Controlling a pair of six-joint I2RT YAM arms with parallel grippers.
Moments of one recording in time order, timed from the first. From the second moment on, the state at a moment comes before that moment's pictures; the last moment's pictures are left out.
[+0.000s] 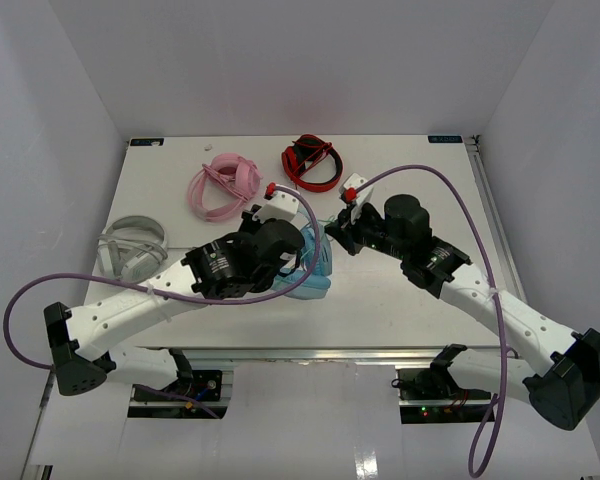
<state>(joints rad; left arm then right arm) -1.09 1.26 1.30 -0.79 -1.03 -0.19 0.72 1.10 0.92 -0.08 -0.26 -0.07</state>
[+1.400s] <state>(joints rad) -1.12 1.24 1.23 -0.73 -1.34 -0.21 0.51 1.38 1.18 -0.14 -0.97 0.03</state>
